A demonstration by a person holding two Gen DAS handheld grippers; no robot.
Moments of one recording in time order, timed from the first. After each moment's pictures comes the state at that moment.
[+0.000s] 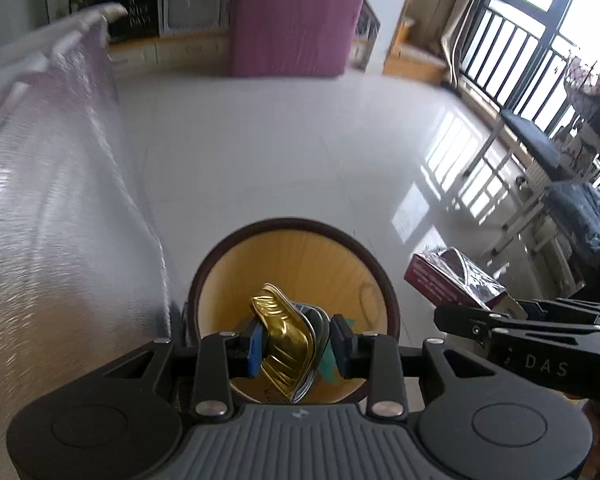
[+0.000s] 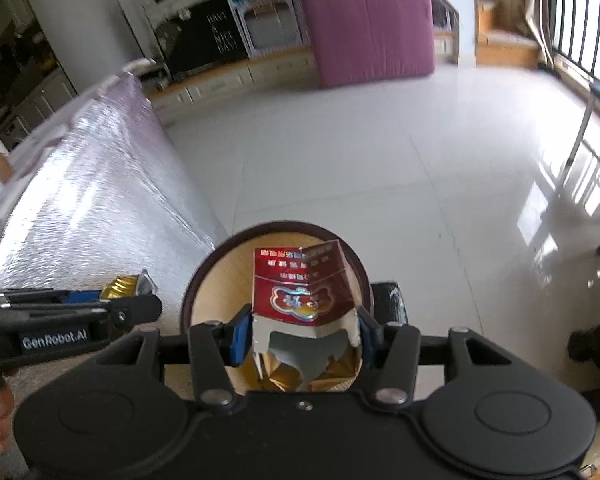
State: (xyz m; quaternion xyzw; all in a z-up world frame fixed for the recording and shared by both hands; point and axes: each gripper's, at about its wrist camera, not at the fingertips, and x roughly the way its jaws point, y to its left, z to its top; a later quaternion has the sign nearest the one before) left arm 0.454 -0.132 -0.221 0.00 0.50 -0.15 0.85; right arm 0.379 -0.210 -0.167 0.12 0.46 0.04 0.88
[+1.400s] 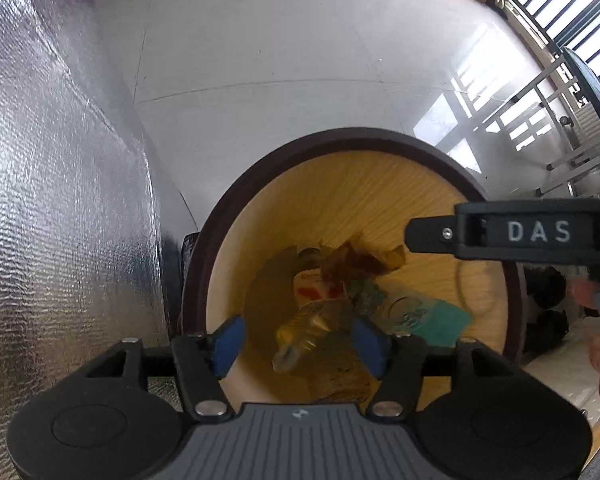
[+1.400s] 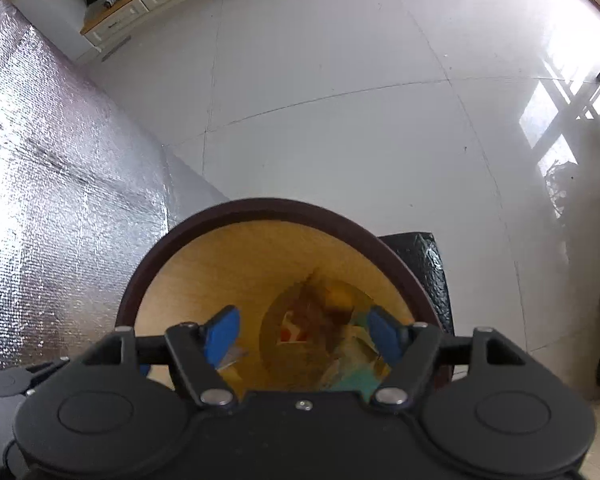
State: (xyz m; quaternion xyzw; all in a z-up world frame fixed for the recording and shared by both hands) left arm 0.568 -0.132 -0.369 0.00 0.64 -0.13 0.76; right arm 0.552 -0.184 -0.299 0.14 0.61 0.03 0.78
